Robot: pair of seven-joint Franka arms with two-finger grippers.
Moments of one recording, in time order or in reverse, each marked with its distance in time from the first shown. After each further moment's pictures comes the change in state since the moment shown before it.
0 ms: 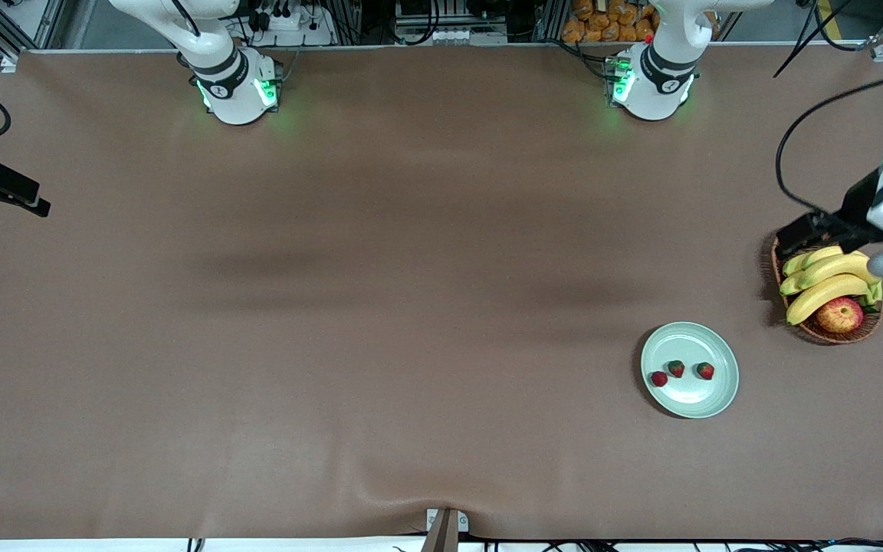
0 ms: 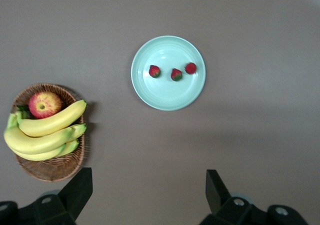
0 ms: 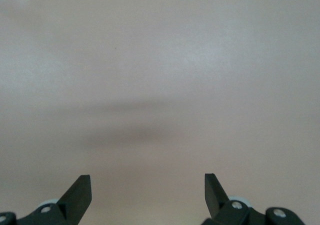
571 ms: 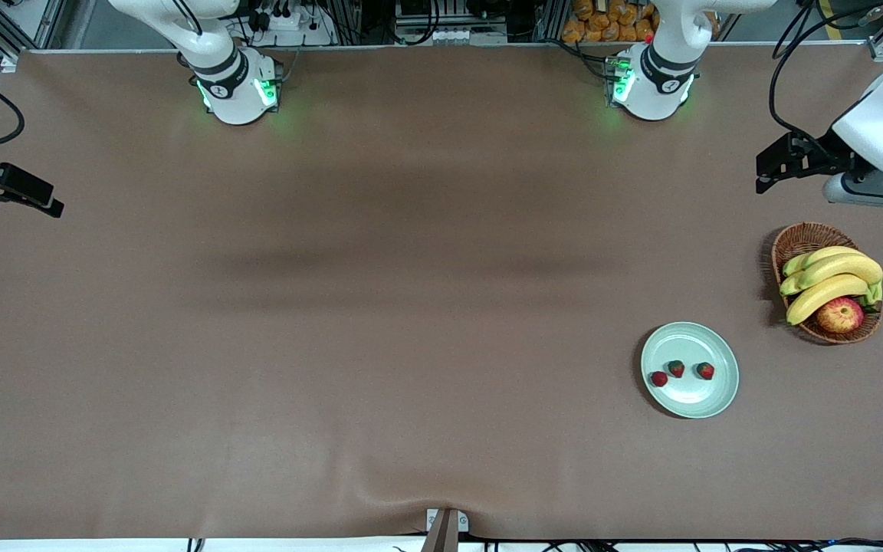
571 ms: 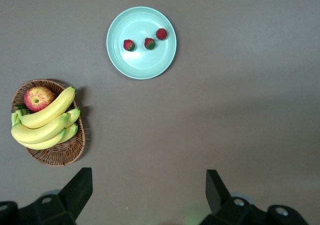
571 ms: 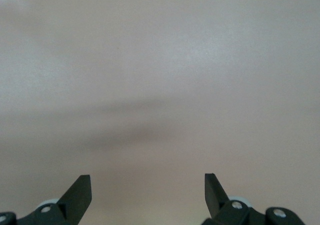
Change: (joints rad) left arm -0.080 -0.046 -0.003 0.064 0.006 -0.204 0.118; right arm 0.018 0.000 0.008 0.002 0.000 -0.003 0.056
